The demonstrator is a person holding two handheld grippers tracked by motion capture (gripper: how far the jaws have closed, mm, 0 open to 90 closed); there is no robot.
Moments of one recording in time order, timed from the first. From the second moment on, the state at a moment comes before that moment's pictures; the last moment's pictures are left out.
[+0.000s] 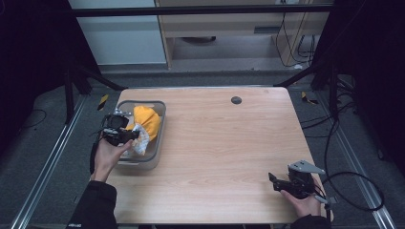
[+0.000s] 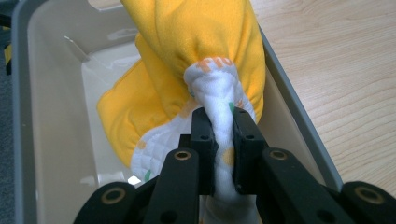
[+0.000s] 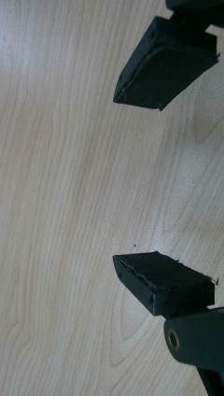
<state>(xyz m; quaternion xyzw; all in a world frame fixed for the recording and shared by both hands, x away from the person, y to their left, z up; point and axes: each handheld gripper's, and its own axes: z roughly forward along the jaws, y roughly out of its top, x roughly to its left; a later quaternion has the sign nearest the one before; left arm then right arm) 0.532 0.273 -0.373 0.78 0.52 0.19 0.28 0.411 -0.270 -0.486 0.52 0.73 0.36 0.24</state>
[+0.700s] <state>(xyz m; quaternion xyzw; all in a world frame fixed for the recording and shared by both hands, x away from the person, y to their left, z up) 0.514 0.275 -0.343 0.78 0.50 0.21 0.31 0.410 -0.269 -0.485 0.52 0.73 0.37 0.24</state>
